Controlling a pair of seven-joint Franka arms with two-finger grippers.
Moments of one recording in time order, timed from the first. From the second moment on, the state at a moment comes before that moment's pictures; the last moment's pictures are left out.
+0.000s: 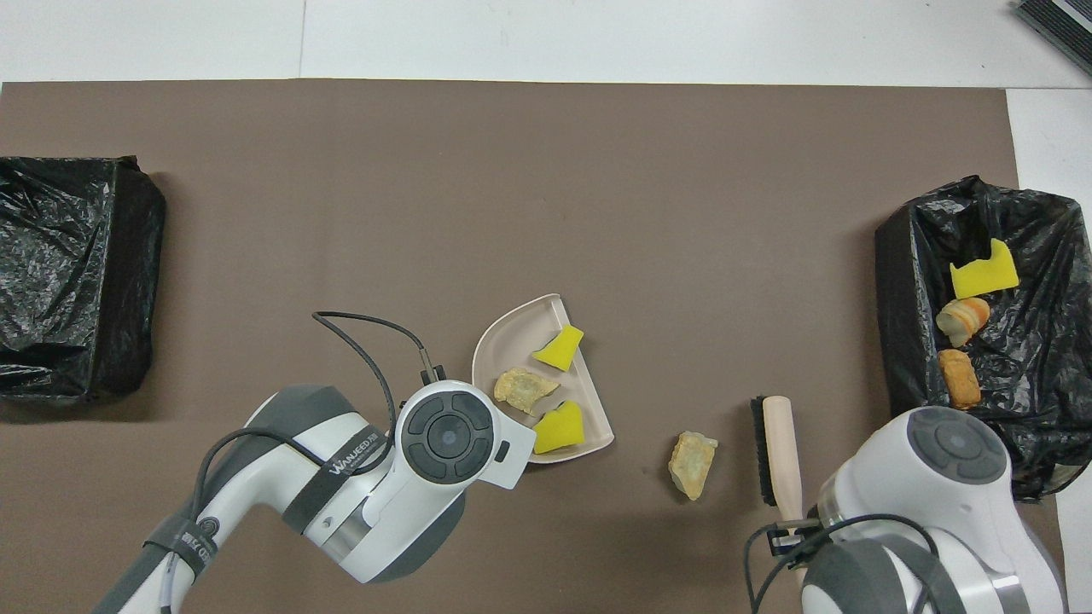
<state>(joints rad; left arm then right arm) -0.63 0.04 -0.09 -2.21 0.14 2.17 0.49 0.20 -0.43 0.03 -2.60 0.09 1.70 0.20</state>
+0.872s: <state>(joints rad) -0.67 0.02 -0.09 -2.21 0.14 2.06 0.61 0.52 -0.05 0.04 -2.37 0.14 1.93 0.70</state>
